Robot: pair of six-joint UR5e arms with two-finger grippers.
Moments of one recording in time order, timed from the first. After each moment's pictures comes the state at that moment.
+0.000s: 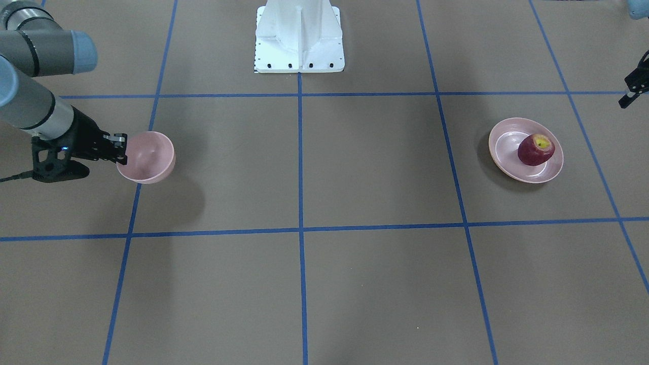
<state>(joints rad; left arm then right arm) -1.43 -1.39 -1.96 -1.82 -2.38 -0.20 0.93 -1.25 1.78 -1.55 2.32 0.84</state>
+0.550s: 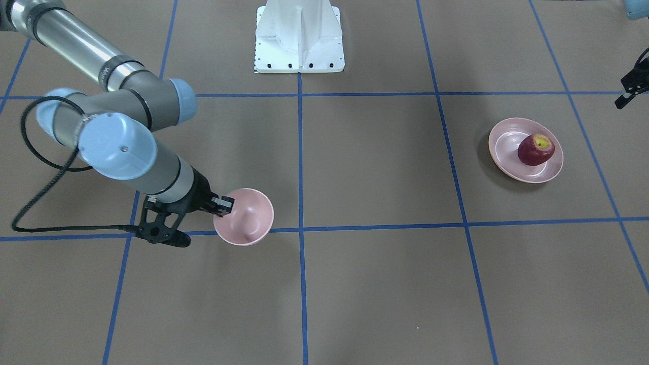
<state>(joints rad) -1.42 -1.39 -1.95 -1.82 -2.38 -0.24 0.83 -0.79 1.28 -1.29 2.28 1.37</state>
